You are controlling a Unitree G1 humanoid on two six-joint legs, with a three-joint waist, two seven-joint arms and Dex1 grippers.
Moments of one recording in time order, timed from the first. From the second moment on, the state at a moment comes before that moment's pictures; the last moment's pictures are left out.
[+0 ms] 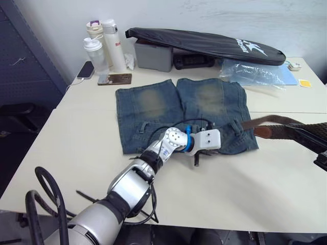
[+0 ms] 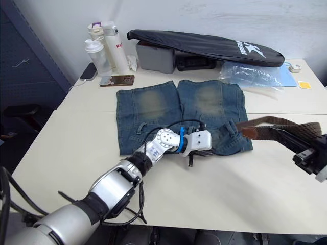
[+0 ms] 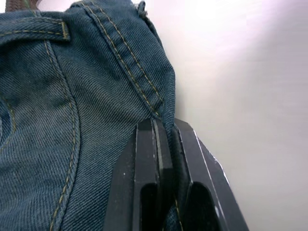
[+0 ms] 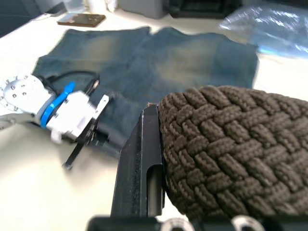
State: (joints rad) left arm -0.96 -0.08 -0.40 0.96 0.15 -0.22 -0.94; right arm 0.28 -0.95 -0.97 -0.63 1.31 0.90 0.40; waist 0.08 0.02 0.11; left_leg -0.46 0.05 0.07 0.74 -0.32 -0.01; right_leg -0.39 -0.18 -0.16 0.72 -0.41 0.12
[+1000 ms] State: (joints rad) left arm -0.83 0.47 -0.24 -0.05 -0.15 0.60 -1.26; right arm 0.17 -0.97 -0.68 -0.59 1.33 0.93 0.29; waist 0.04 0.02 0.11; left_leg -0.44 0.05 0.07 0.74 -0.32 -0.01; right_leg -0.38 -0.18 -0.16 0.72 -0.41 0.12
